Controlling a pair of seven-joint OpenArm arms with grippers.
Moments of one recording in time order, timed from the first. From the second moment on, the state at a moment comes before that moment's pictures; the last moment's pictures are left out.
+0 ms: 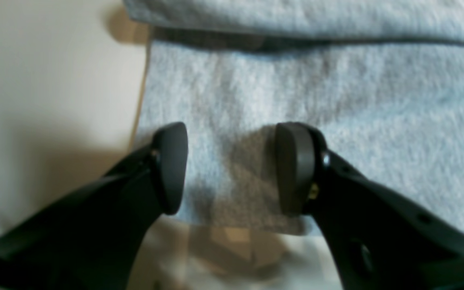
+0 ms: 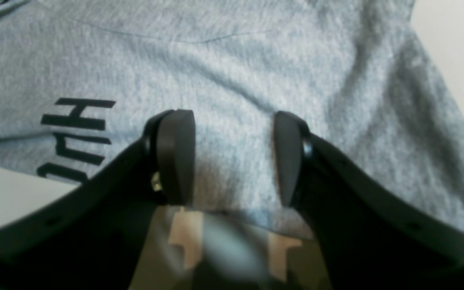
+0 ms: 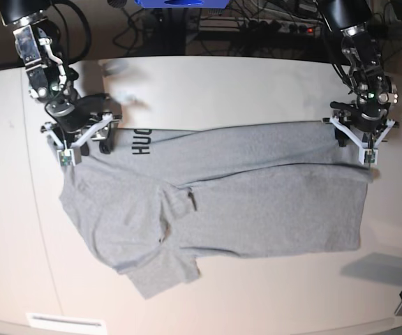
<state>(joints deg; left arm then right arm) 10.9 -14.7 -29.1 89.4 0.8 -23.5 39.4 -14.1 21.5 -13.5 92.8 27.5 -5.6 -25.8</state>
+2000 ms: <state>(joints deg) 24.0 -11.9 -40.9 103.0 2.9 -24.3 46.7 -28.1 21.4 -13.4 106.0 24.5 -23.0 -30.0</state>
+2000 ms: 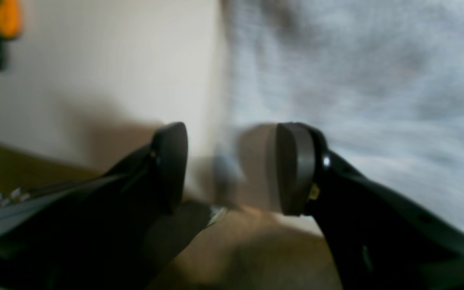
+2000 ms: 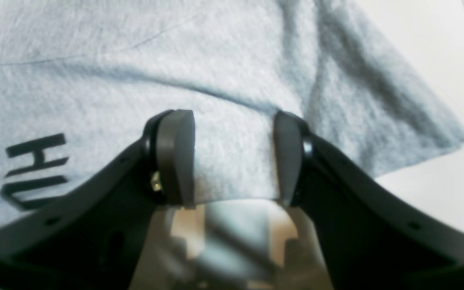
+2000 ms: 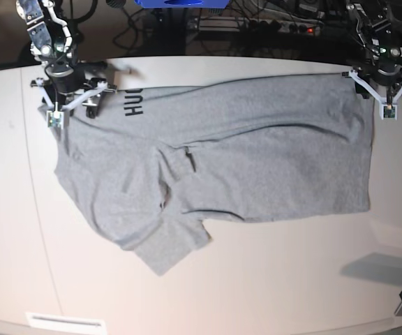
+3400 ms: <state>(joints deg) 13.7 -12.0 -43.5 109.7 3.3 -30.5 57.1 -27.0 25.0 -14.1 113.5 28.8 -29.1 -34.3</state>
